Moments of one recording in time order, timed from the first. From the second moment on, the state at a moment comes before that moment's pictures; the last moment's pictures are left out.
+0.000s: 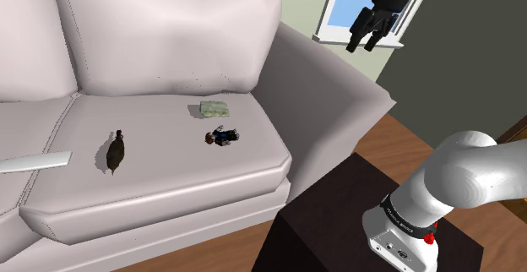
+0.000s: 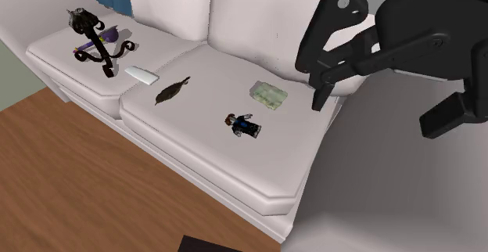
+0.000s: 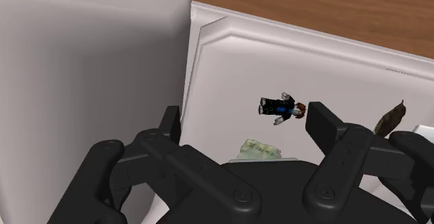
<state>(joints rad) -0.01 -0.75 -0.02 -2.29 0.01 1.66 0.05</state>
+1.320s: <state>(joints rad) 0.07 -0.22 -0.02 -2.32 0.15 2.13 -0.03</state>
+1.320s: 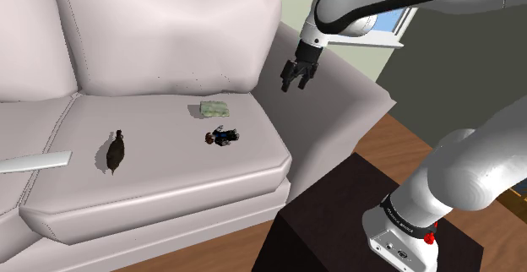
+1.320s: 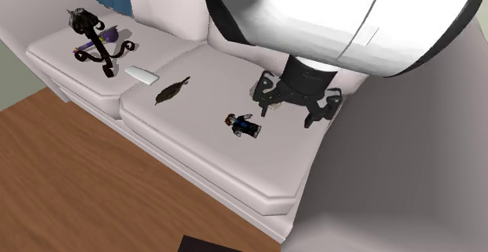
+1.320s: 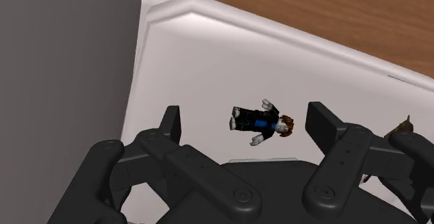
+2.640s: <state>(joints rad) 0.13 0.52 0.07 -1.93 0.32 2.37 -0.16</state>
